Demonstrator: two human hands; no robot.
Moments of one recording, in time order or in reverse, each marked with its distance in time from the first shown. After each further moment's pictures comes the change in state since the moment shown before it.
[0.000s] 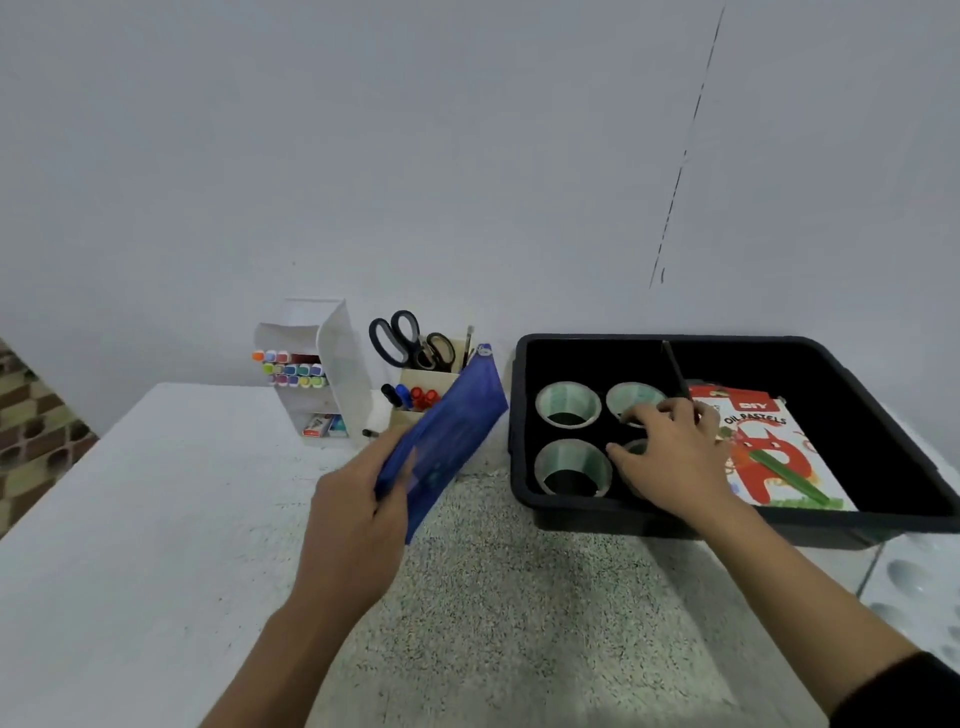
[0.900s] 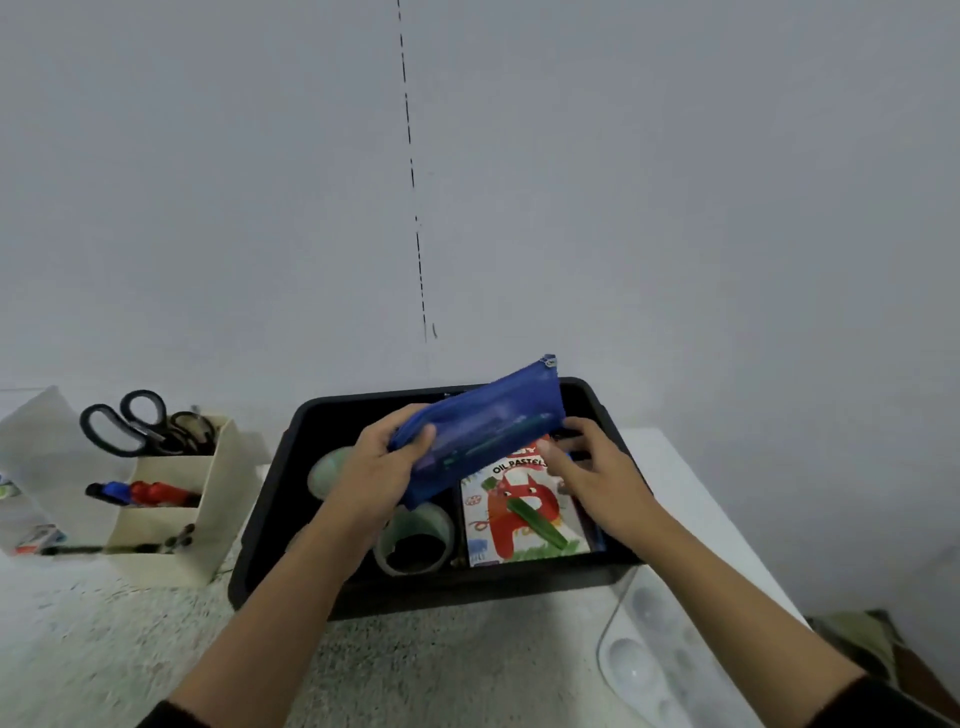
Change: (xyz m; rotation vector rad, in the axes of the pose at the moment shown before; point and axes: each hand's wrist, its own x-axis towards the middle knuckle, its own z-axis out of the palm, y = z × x) left_hand 0.091 0.119 0.236 -0.527 -0.349 -0.142; right_hand 0.023 0.174 -0.092 0.781 -0.063 -0.008
